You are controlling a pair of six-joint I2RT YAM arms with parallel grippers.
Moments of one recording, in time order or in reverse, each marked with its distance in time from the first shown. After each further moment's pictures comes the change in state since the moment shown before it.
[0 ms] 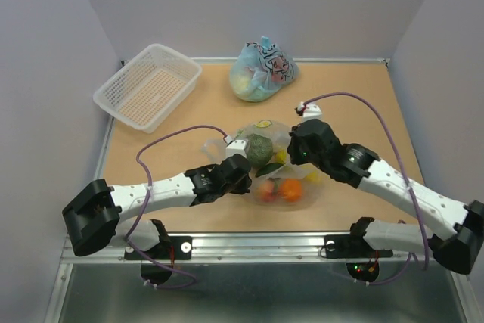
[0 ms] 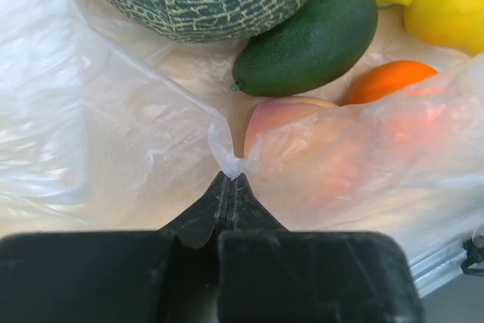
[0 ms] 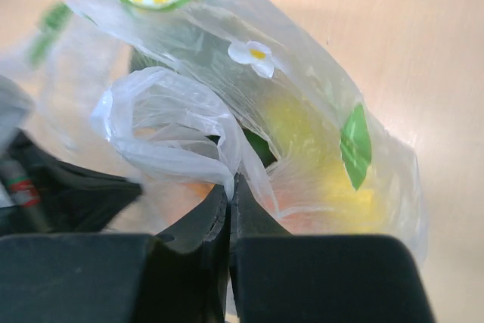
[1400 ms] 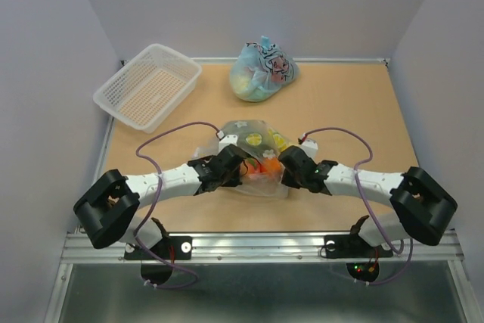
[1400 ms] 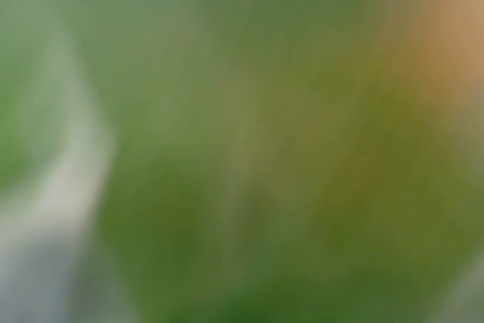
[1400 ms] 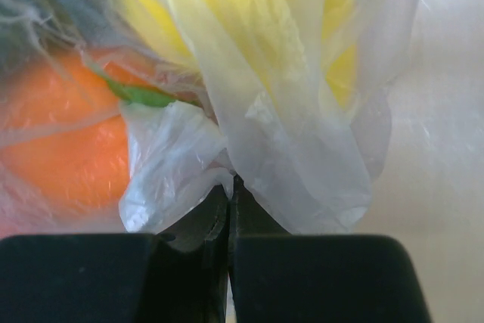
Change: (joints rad) left arm 0.131 0.114 -0.004 -0.006 0.040 0.035; right arm -0.004 0.190 -0.398 0.288 0.003 0.565
